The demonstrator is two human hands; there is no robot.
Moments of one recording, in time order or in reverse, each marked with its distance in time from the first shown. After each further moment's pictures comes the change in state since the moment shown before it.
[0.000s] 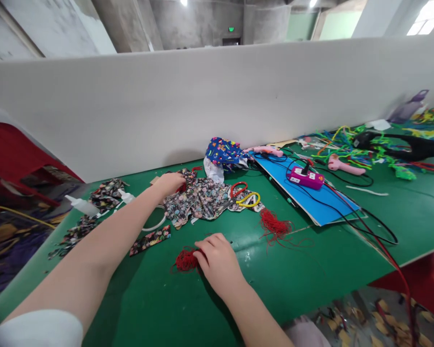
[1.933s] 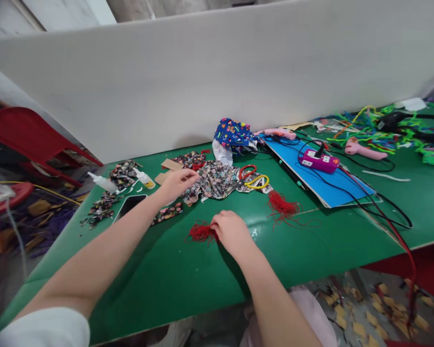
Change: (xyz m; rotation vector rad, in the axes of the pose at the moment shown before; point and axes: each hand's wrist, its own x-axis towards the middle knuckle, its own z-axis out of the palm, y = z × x) left_hand -0.070 0.062 -0.024 -0.619 0.305 -0.107; right_hand 0.011 0.004 -0.011 -0.231 -0.246 0.051
